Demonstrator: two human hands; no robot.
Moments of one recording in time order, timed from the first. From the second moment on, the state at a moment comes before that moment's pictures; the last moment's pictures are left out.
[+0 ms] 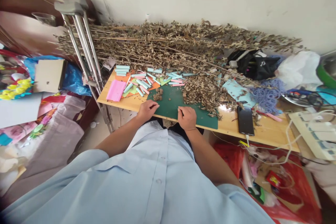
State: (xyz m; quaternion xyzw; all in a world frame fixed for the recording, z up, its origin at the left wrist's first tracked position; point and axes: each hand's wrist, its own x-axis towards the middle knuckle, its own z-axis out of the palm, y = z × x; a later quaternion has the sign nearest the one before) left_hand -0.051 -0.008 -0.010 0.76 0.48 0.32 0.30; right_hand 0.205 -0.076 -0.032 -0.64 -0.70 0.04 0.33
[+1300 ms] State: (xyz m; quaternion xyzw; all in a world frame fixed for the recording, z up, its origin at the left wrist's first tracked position) left_hand -0.048 0.006 -0.026 0.75 0.49 0.32 0.29; right_hand 0.134 0.011 0.004 -0.61 -0.77 0.13 0.17
